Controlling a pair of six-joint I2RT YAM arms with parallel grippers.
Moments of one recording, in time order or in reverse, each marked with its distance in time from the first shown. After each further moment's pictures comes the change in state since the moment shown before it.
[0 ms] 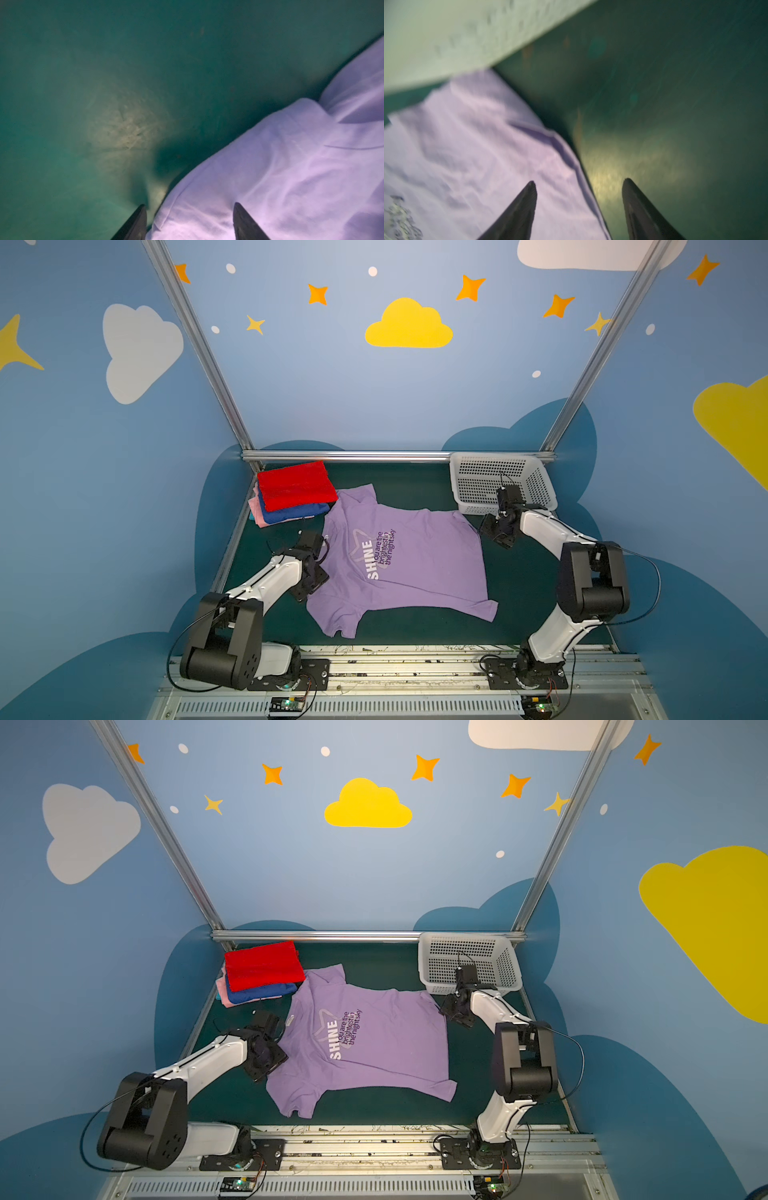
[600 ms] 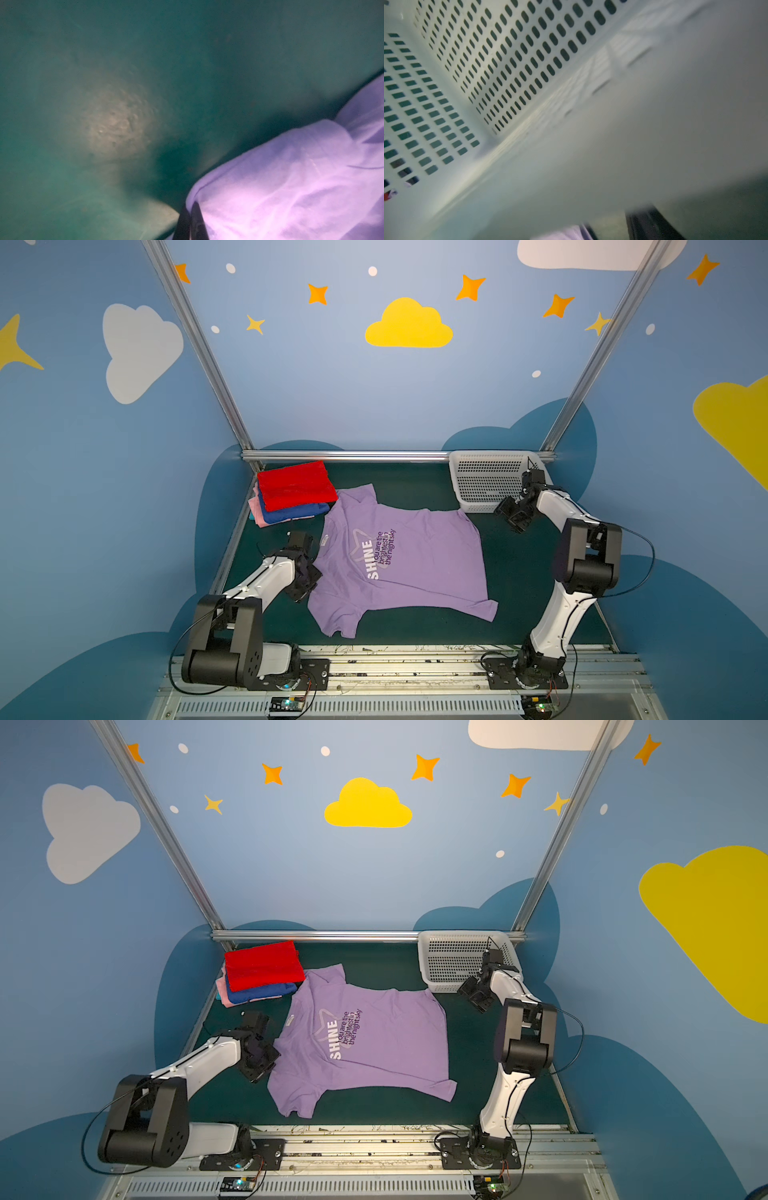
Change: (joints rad) left arm 0.113 -0.021 -0.031 0.027 0.076 0.033; right arm -0.187 0.218 0.300 -0.126 -0.161 0.045
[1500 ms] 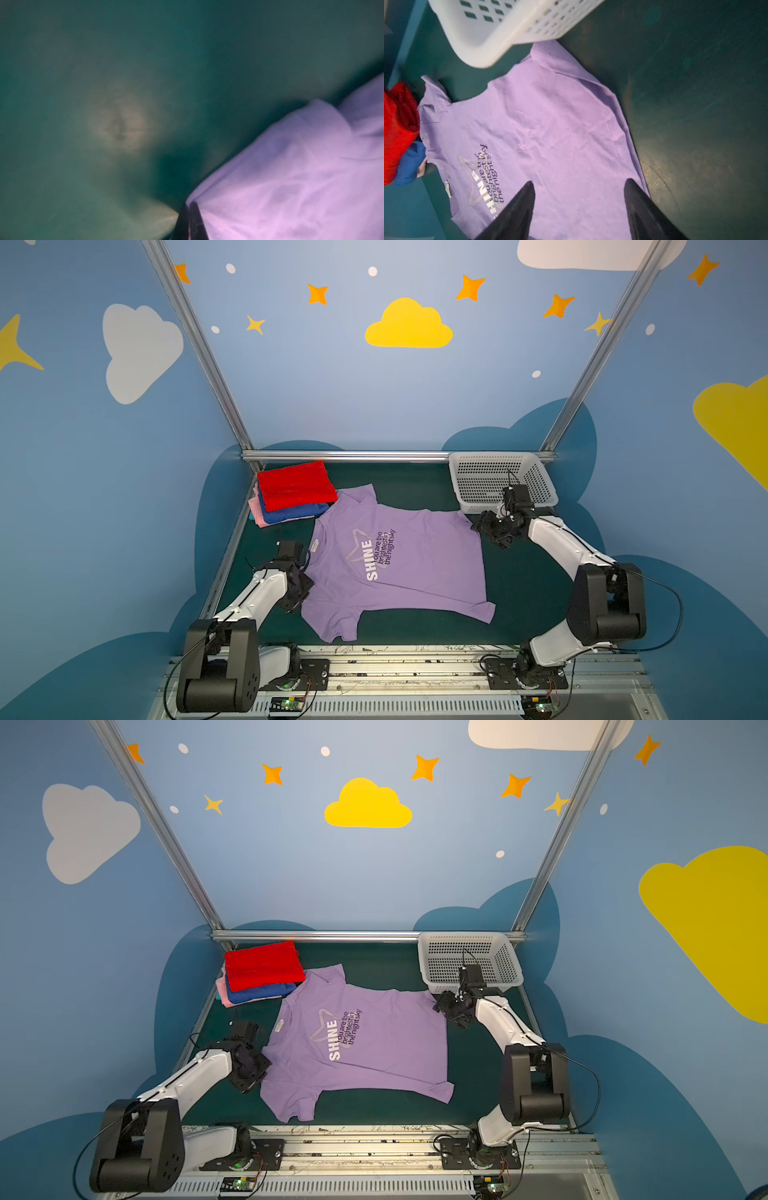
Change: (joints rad) left arm 0.051 -0.098 -0.071 -0.036 -0.024 0.022; right arm 0.216 -0.407 -0.399 0.105 -0.038 0.020
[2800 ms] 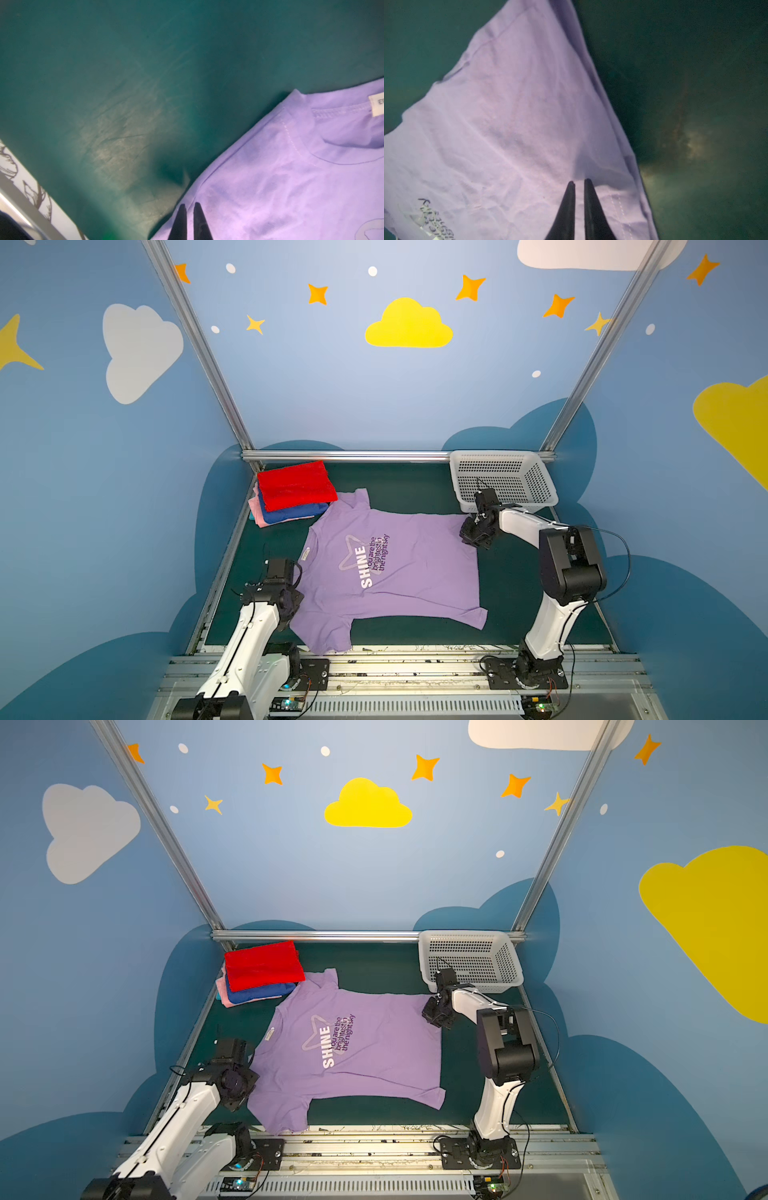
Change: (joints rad) left arm 0.043 -0.364 -0.121 -0.153 -0.108 -0.112; right arm 0.097 0.320 0.115 0.059 0.095 0.090
